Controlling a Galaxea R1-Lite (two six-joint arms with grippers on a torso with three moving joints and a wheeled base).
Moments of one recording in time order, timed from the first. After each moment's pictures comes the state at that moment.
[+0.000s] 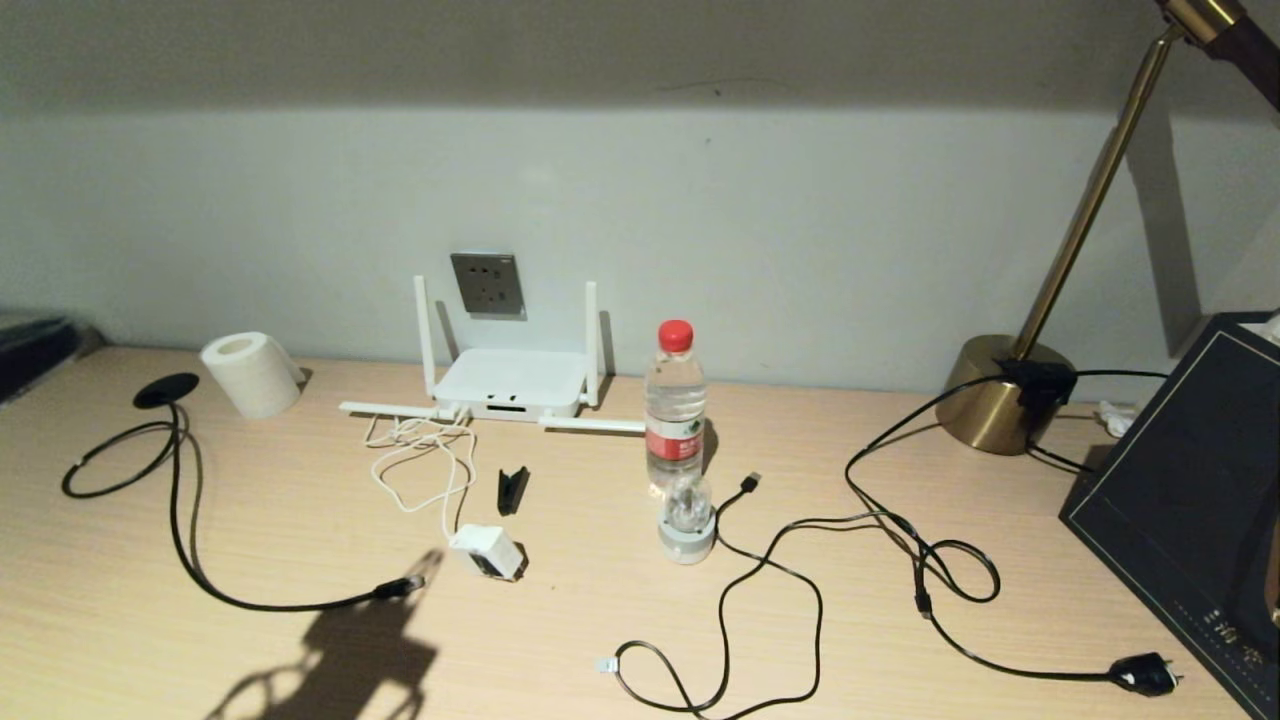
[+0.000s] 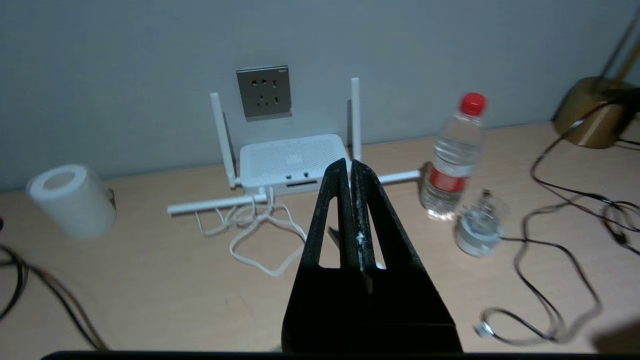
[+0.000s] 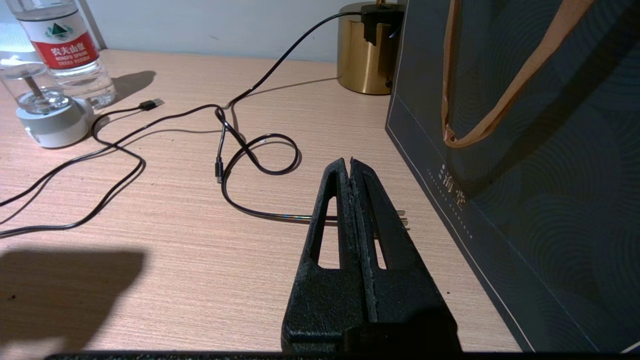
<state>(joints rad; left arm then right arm) -0.01 0.92 -0.78 -0.21 -0.24 0.08 -0.01 0.00 0.00 -0.09 0.00 0.00</state>
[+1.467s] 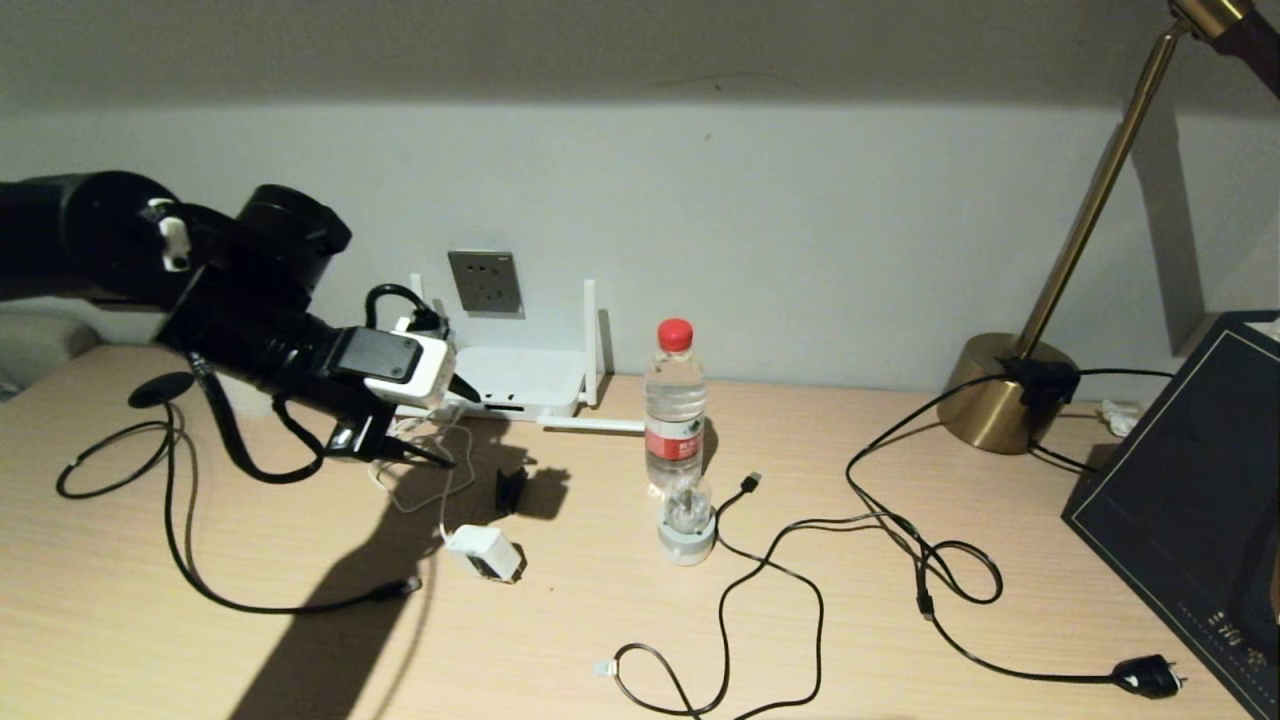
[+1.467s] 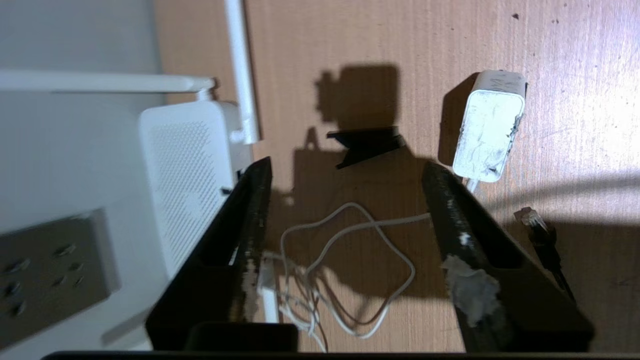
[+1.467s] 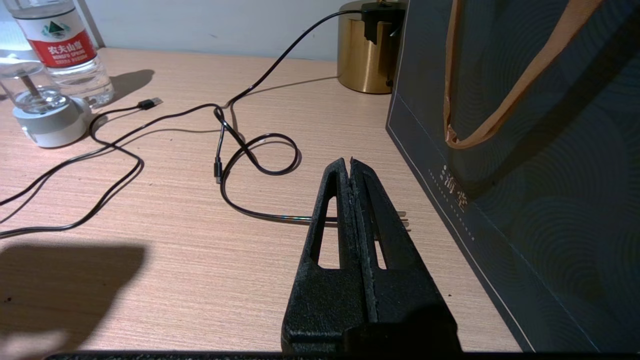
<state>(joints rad) -0.15 1.90 -1.71 0.78 -0.46 1.66 -0.01 0.00 0.00 -0.09 0.00 0.00</state>
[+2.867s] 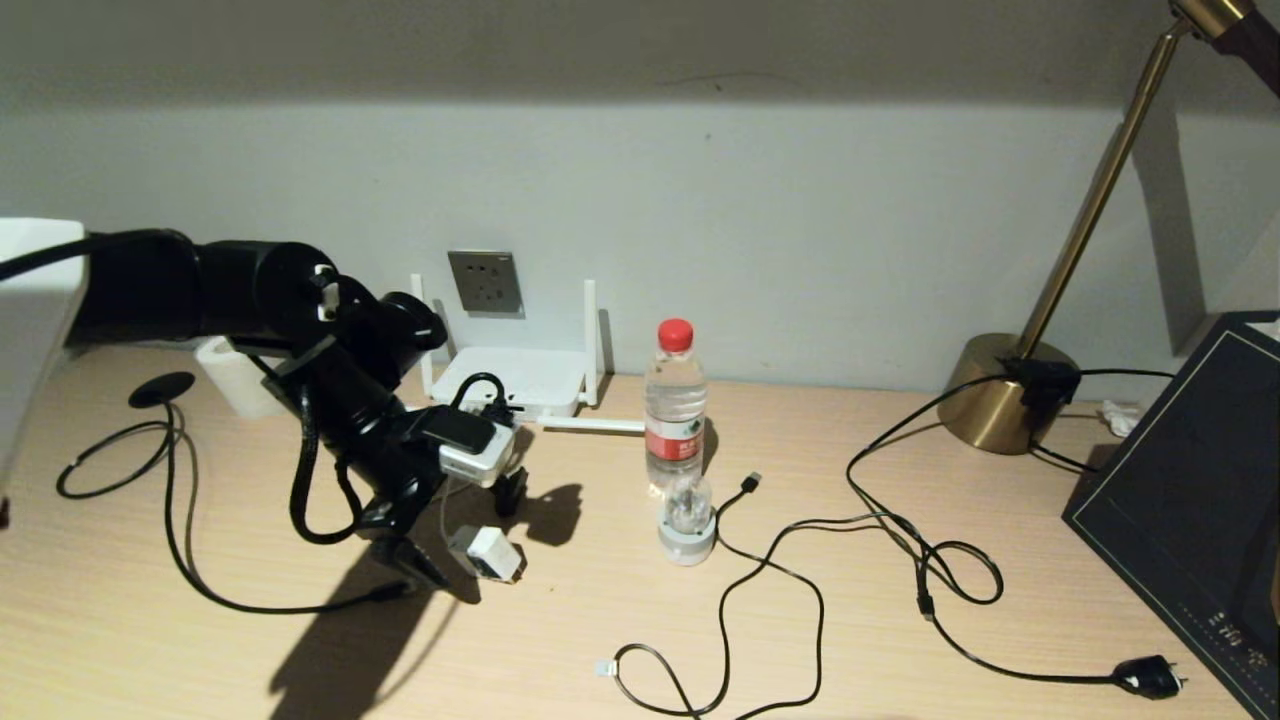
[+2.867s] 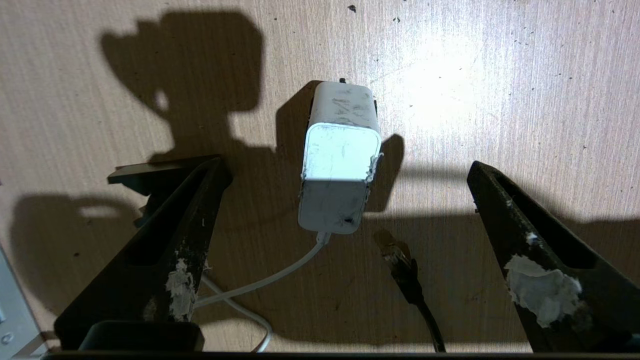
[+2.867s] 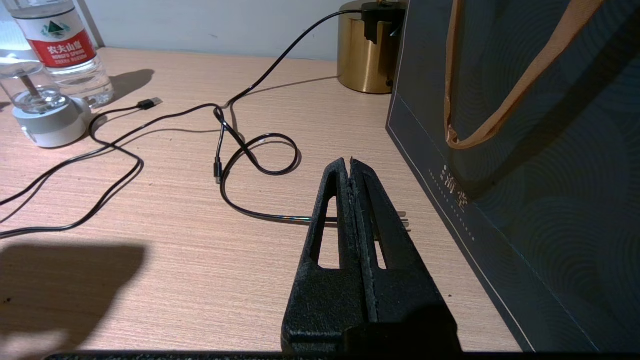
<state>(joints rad) -0.23 2.09 -1.77 1.06 -0.36 1.57 -0.01 0.00 0.00 -0.09 0.00 0.00</state>
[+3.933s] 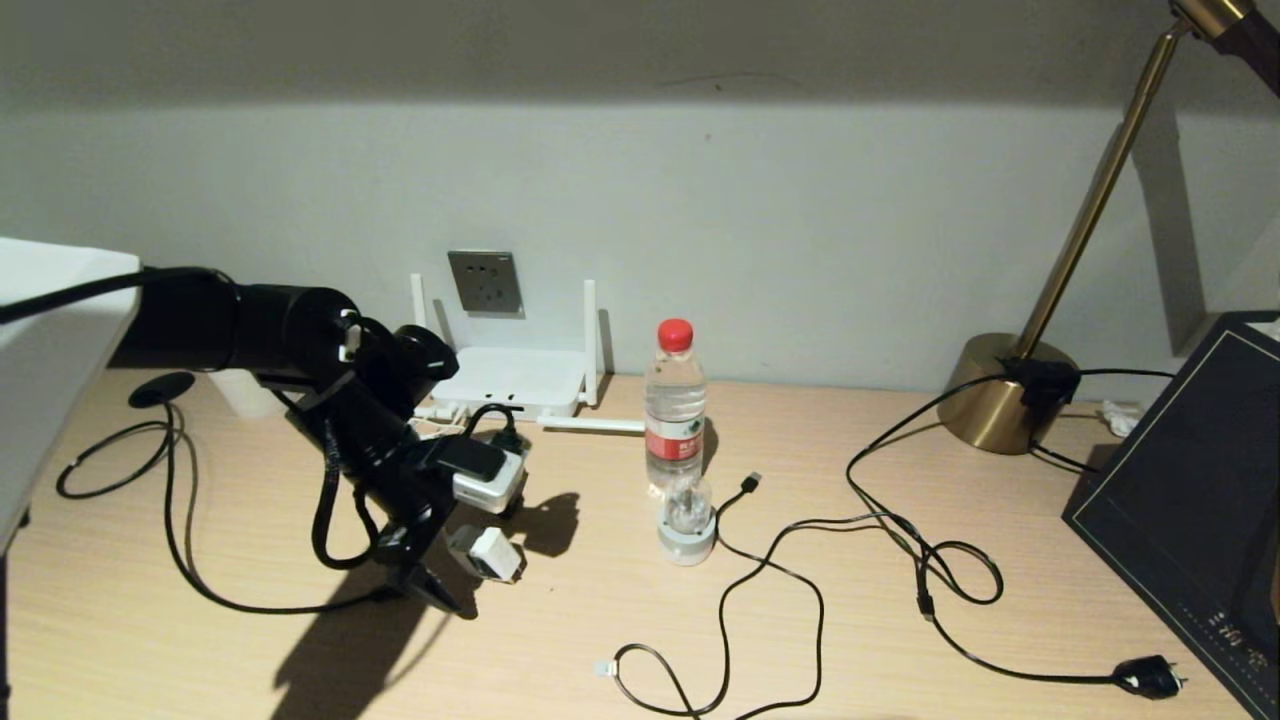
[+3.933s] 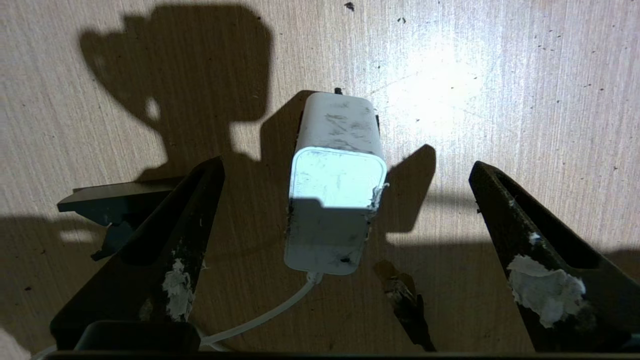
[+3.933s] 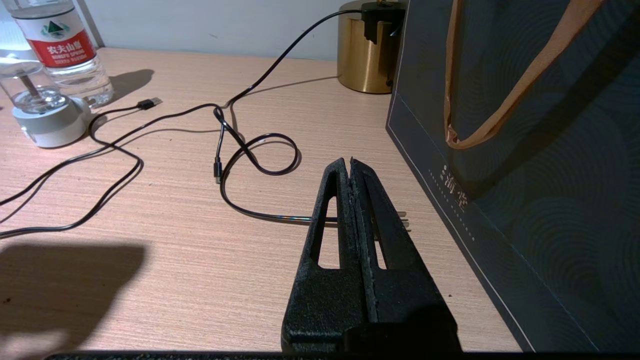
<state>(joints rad) -0.23 2.11 -1.65 0.93 -0.37 1.56 -0.01 0.00 0.00 -0.09 0.00 0.00</state>
